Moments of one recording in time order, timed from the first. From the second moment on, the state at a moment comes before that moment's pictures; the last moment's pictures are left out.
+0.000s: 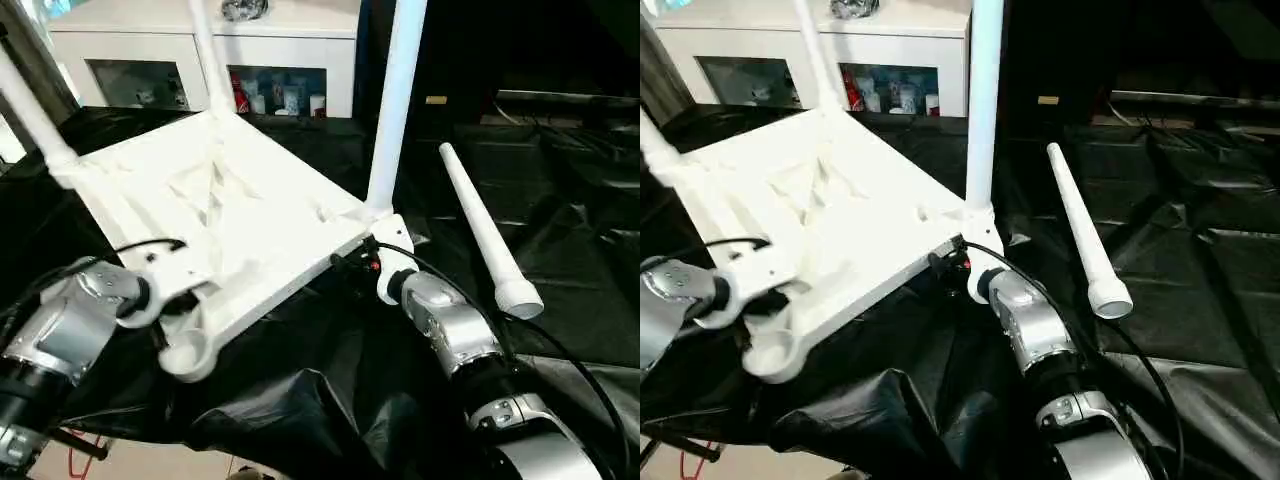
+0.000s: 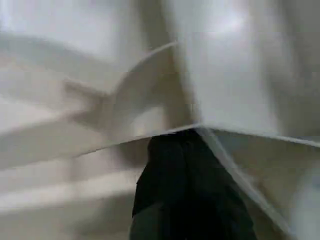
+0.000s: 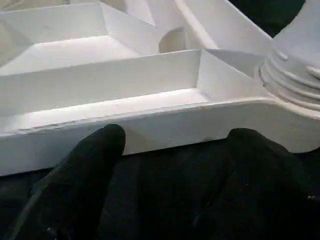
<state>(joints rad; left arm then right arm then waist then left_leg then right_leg) -0.40 0.75 -0.31 0.15 0.19 0.53 -1.05 -0.57 -0.04 0.11 0.65 0.03 0.22 0.38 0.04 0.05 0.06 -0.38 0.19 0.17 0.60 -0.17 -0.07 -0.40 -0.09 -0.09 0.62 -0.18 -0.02</state>
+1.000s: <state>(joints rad) -0.55 0.45 -0.30 0.25 0.08 0.31 -0.94 -0.51 -0.11 0.06 0.48 0.01 0.23 0.33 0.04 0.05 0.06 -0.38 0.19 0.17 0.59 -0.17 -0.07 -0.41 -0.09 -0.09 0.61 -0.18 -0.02</state>
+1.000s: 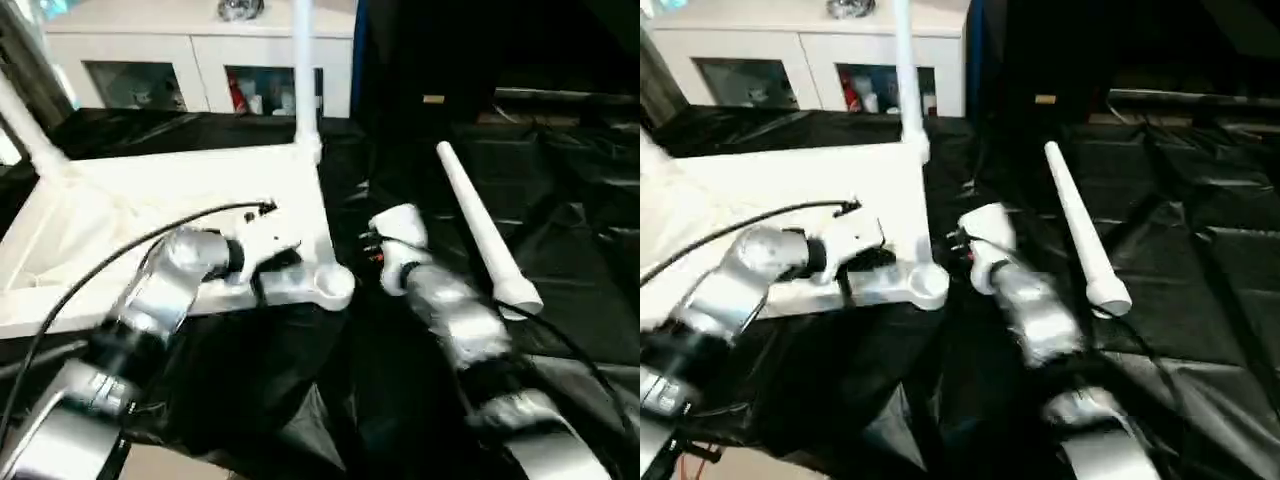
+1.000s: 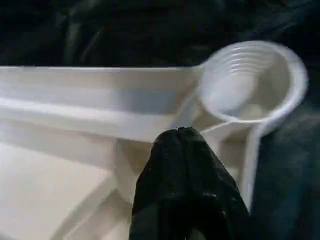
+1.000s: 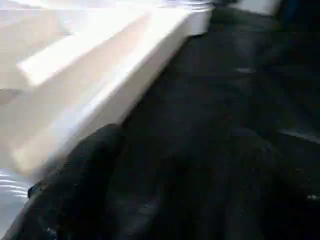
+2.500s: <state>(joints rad) -0.29 0.59 -0.20 -0.45 -0.19 0.67 -0.93 -1.02 -0.43 -0.04 1.20 -0.04 0.74 0.38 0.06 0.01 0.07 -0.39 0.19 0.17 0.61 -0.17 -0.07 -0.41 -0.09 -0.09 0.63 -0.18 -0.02</state>
